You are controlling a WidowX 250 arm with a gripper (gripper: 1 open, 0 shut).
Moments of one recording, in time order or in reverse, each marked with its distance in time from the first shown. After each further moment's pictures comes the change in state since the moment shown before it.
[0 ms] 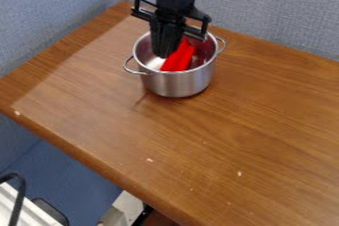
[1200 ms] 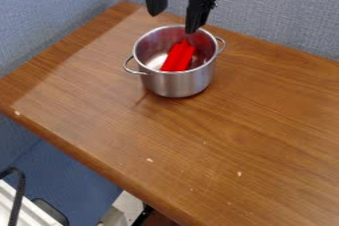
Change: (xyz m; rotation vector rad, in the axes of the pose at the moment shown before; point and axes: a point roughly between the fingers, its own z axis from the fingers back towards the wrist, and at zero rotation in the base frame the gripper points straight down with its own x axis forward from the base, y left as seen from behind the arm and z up) arm 0.005 -0.013 0.034 0.026 -0.145 -0.117
